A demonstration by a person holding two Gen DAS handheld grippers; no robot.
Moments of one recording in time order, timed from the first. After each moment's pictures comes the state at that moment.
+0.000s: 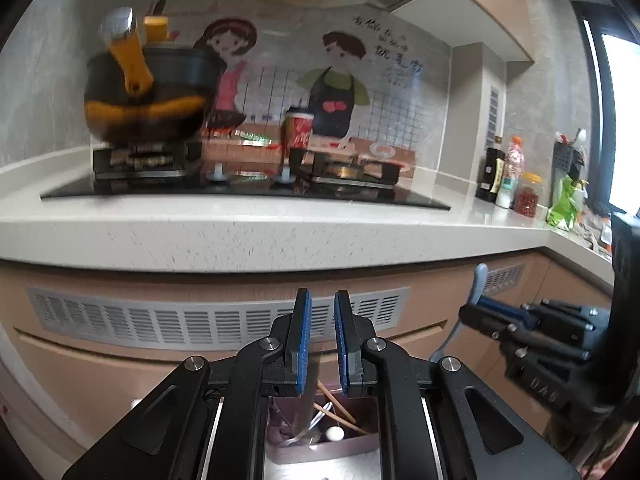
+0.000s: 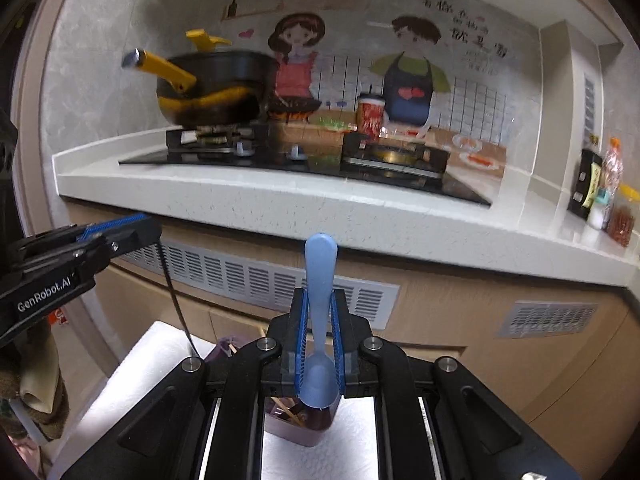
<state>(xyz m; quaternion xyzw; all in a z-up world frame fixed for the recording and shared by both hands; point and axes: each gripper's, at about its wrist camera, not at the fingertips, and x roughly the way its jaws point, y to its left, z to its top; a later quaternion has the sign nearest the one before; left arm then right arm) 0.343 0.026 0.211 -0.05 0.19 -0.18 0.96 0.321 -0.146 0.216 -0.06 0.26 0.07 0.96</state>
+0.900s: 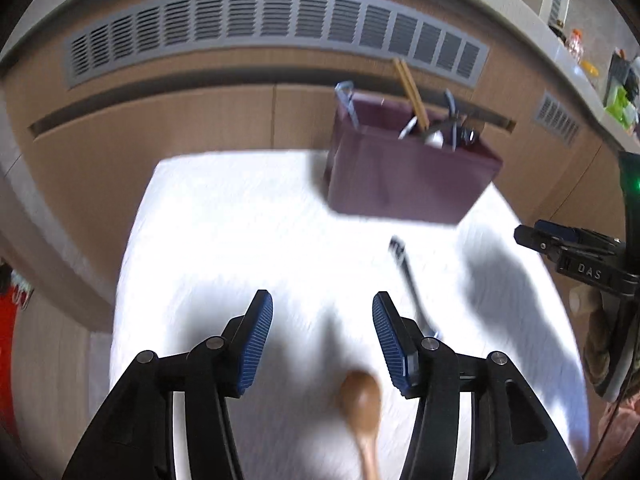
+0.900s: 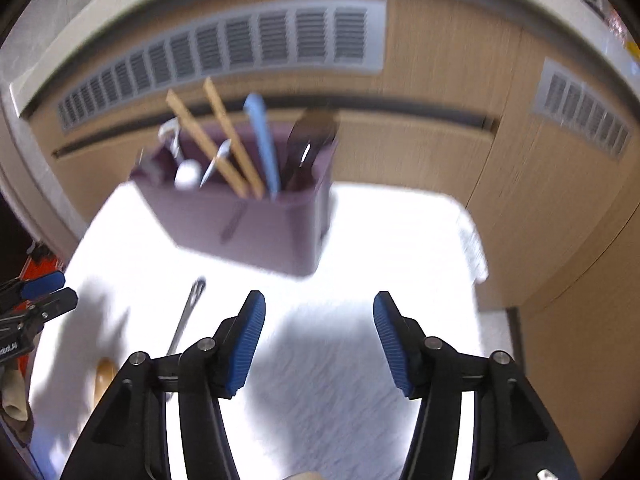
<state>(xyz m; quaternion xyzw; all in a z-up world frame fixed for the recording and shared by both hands) 0.247 0.076 -0.006 -0.03 0.44 -0.11 0.89 0.277 -0.180 0.017 -0.01 0.46 0.06 0.88</state>
